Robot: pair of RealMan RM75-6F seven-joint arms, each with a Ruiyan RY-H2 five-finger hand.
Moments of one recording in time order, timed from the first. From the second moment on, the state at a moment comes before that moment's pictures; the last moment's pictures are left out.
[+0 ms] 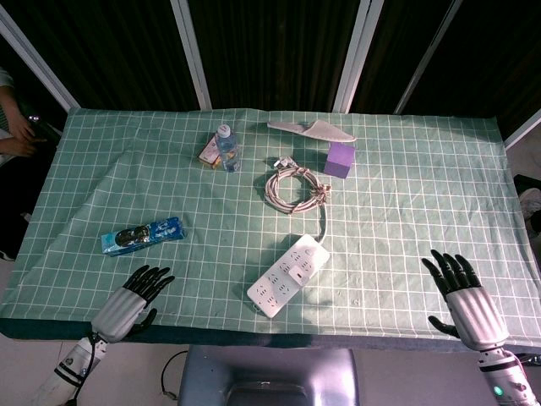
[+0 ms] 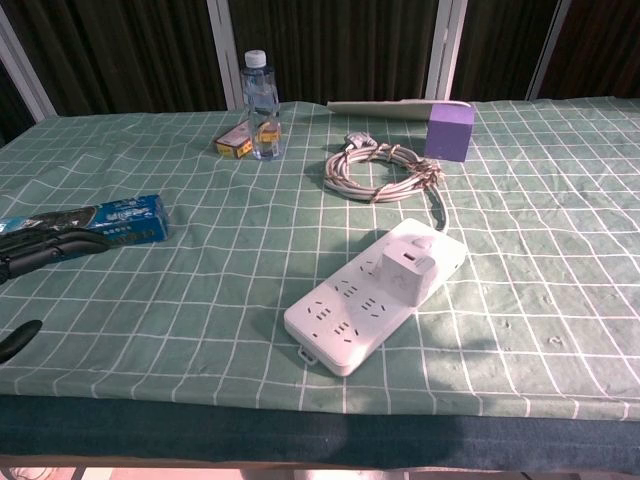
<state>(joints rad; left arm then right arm) -0.36 -1.38 0.11 -1.41 1.77 1.25 -0.05 0.09 -1.14 -0.01 -1.62 -1.68 1.45 -0.14</state>
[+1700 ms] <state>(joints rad) -0.60 -1.83 0.05 -1.37 1.61 0.94 0.31 0.55 -1.62 0.10 -1.55 -1.36 1.01 -0.73</state>
